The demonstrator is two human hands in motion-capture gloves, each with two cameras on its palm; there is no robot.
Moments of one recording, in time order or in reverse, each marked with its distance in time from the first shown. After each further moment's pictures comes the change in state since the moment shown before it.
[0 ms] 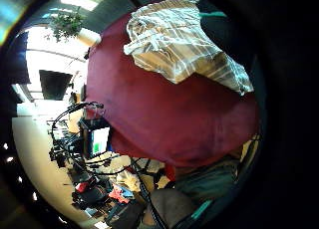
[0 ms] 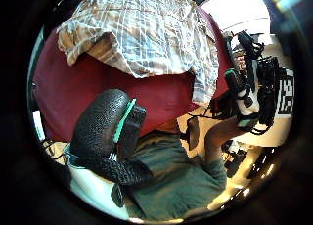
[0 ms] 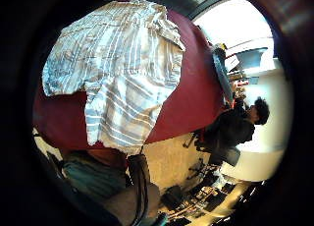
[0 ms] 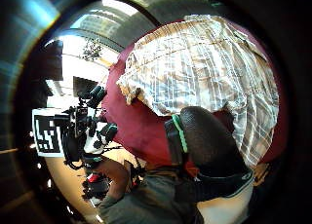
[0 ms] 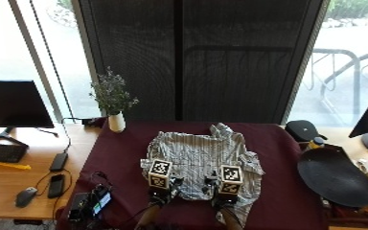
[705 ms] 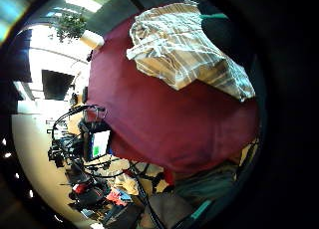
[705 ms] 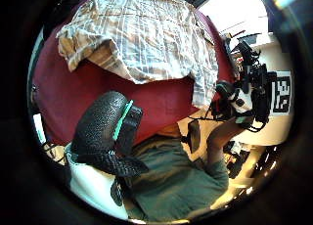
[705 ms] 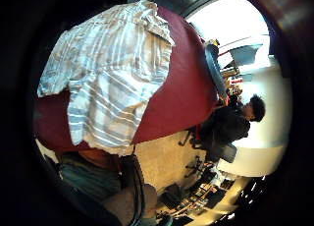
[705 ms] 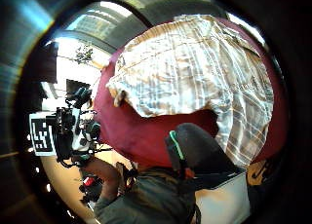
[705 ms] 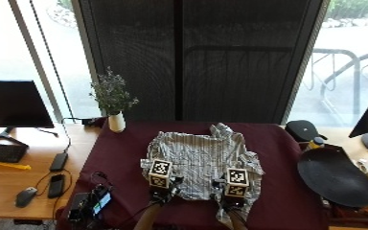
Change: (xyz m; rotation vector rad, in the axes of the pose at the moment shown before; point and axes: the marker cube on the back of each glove) left arm -0.006 -0.012 0.009 0.032 -0.031 -0.030; right arm 0.039 0.009 0.007 -0.032 0.097 0.055
